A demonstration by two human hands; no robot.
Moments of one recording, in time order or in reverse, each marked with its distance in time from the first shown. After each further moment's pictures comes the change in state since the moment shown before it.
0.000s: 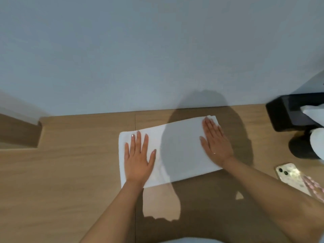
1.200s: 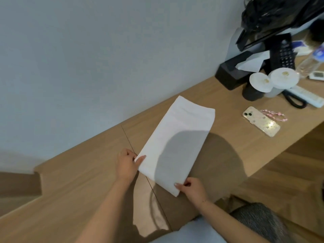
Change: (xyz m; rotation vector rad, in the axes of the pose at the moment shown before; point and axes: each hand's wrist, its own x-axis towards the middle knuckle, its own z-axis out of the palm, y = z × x) left_hand 0.012 -0.059 -0.045 -0.262 -0.198 0.201; right_hand -0.181 -0.219 0.042 1.270 -0.016 0.866
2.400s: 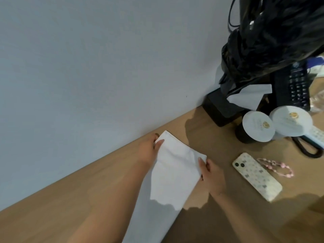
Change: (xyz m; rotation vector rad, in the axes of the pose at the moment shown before) left_hand 0.205 0.228 0.072 -0.127 -0.117 0.081; right_hand 0.200 -0.078 -0.208 -0.075 0.325 -0.189
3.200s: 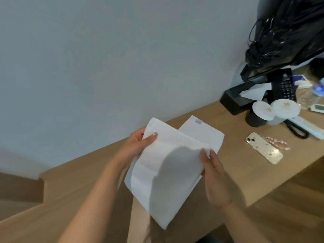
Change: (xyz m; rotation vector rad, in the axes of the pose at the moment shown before) left_hand -0.234 -0.069 -0.191 -0.808 -0.196 0.045; right_hand -0.270 -0.117 0.051 0.694 -0.203 -0.188
